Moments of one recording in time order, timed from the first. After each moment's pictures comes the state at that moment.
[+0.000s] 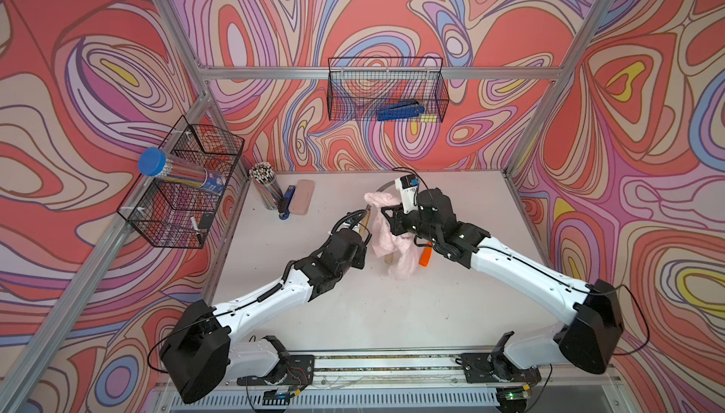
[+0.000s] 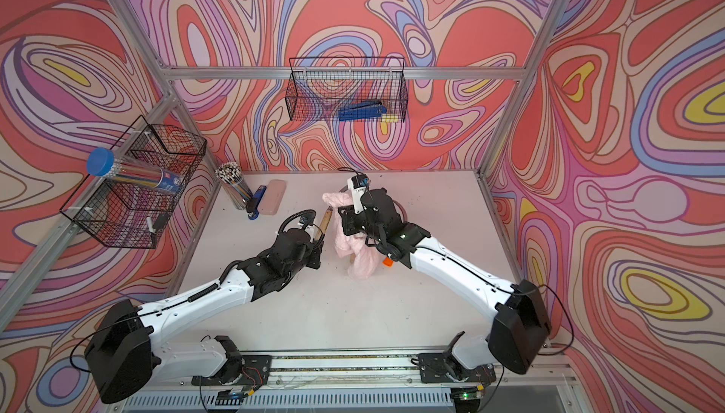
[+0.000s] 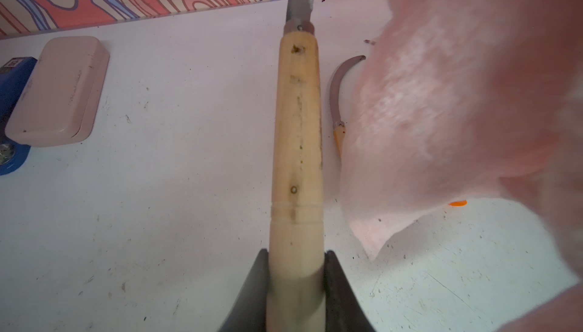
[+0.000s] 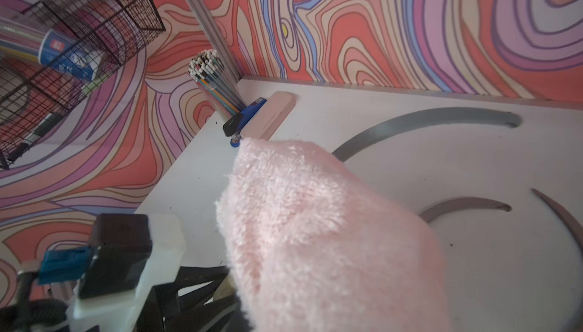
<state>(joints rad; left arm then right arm) -0.75 1.27 0.77 -0.12 -0.31 -0.32 0.71 1.48 1.22 -0.16 -0.04 0.35</state>
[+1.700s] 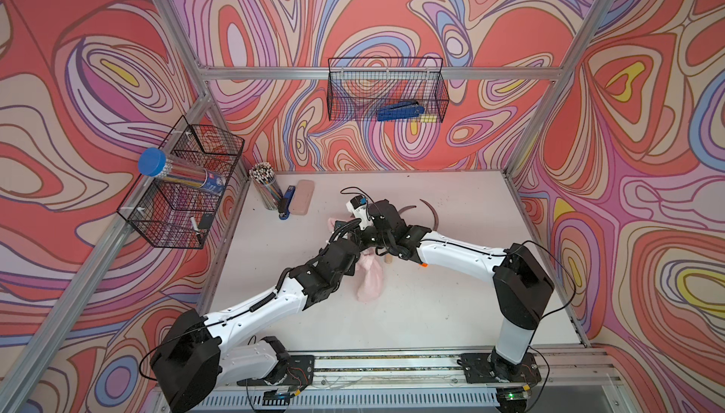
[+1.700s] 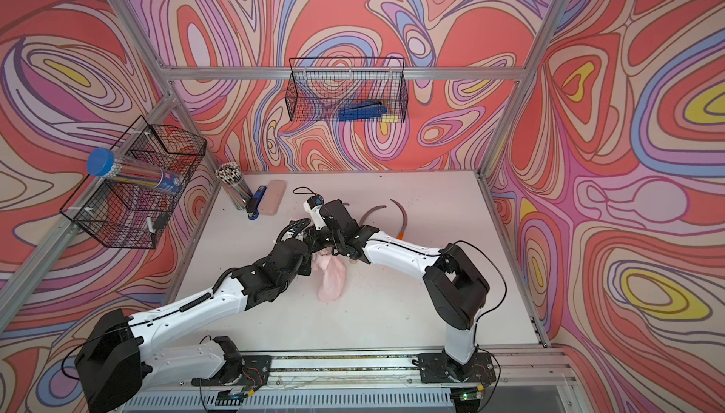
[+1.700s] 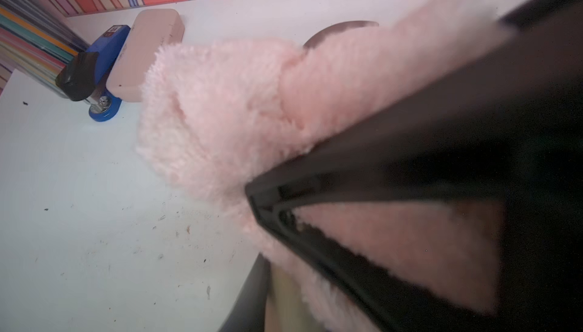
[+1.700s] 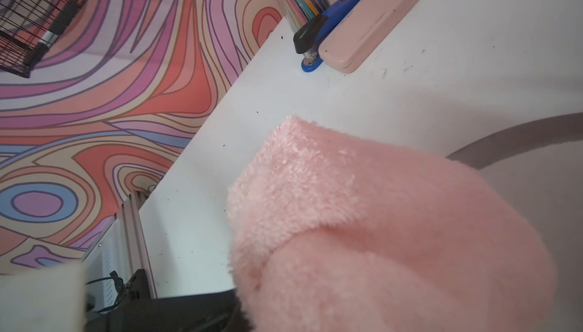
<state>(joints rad) -0.77 1.19 0.70 -0.24 -0.51 -0.42 0.83 1.83 1.30 0.01 -0.28 0.43</state>
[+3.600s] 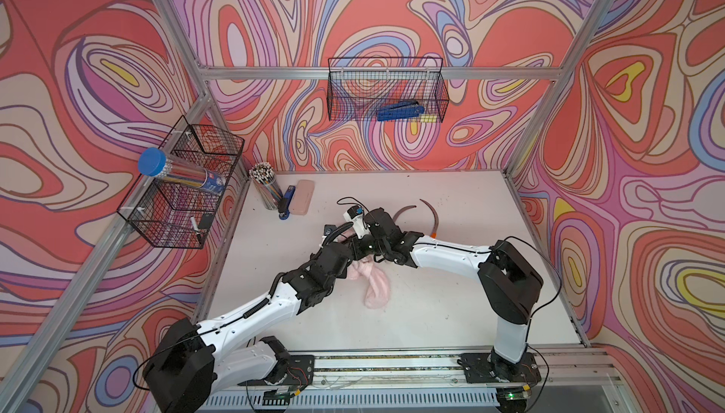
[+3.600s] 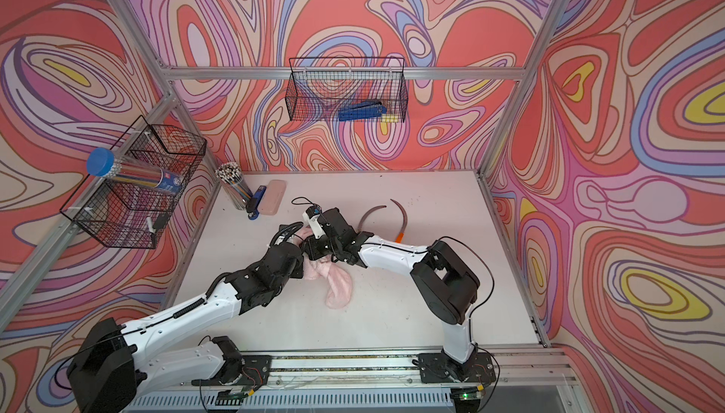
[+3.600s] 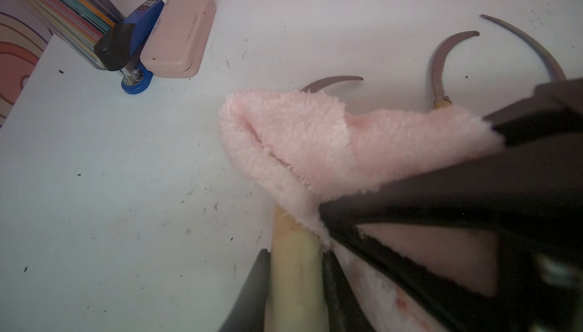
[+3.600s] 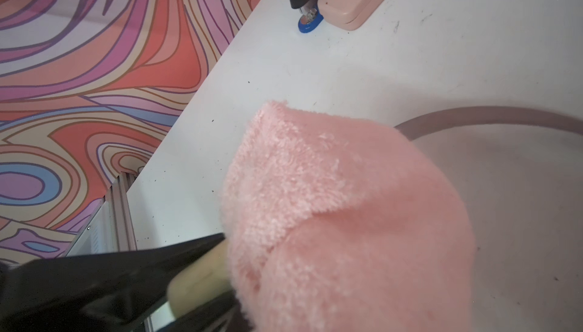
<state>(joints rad) -0.74 1.13 0.64 -0.27 -0.53 -0.46 0.82 1.91 1.29 0.02 -0.31 0.41</state>
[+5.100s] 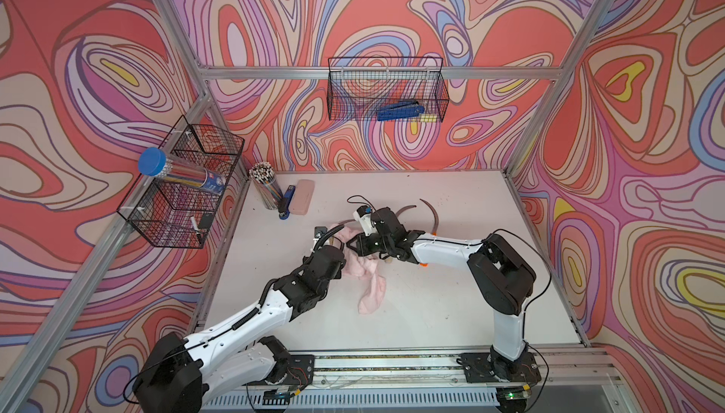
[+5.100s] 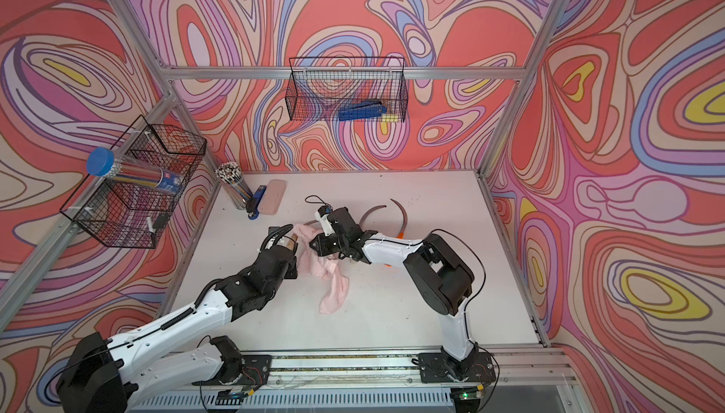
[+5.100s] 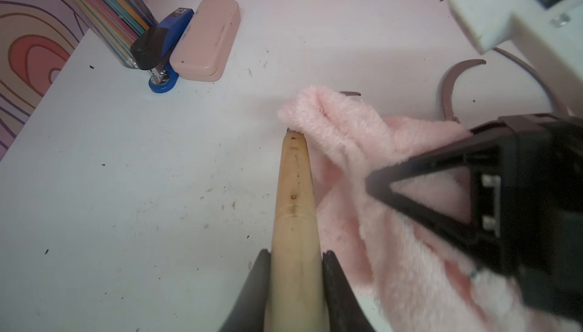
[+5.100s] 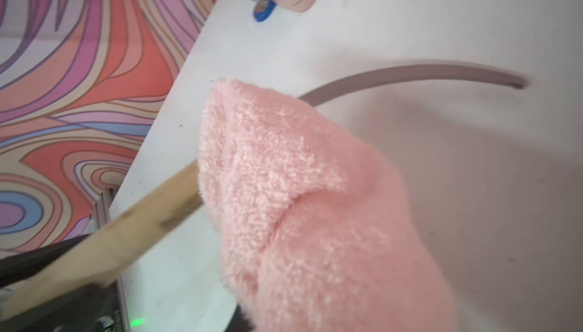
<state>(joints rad) -0.72 1.01 0.58 -0.27 -0.57 -0.49 0.72 1.97 1.25 0.07 -0.34 0.47</state>
